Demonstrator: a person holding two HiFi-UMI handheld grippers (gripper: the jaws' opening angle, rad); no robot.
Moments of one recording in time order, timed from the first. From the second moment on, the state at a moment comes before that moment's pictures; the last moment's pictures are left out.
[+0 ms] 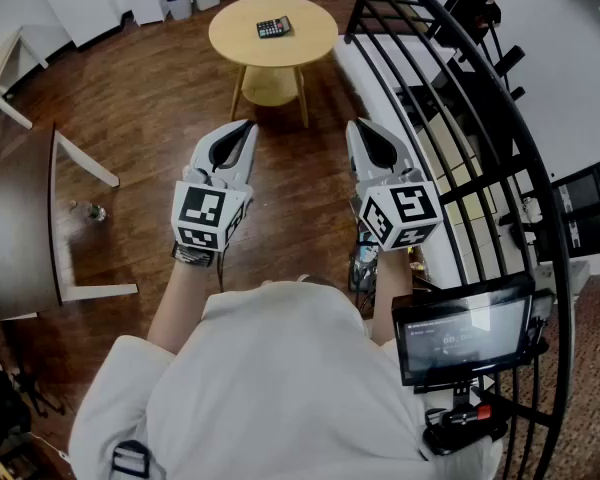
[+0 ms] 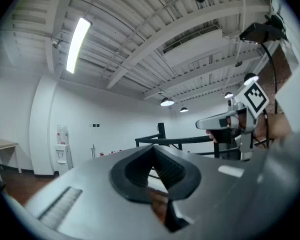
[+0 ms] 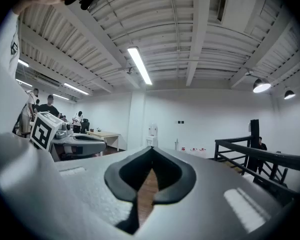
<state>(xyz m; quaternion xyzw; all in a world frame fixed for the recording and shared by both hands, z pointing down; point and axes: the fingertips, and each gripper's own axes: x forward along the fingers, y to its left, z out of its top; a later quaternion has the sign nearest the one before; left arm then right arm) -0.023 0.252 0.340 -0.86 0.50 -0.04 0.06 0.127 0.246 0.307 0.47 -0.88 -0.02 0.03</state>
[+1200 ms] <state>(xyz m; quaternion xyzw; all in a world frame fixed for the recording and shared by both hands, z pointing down) -0.040 0.130 0.362 -0.86 0.51 -0.05 0.03 0.111 0.114 0.314 0.45 -0.89 -0.01 0.02</state>
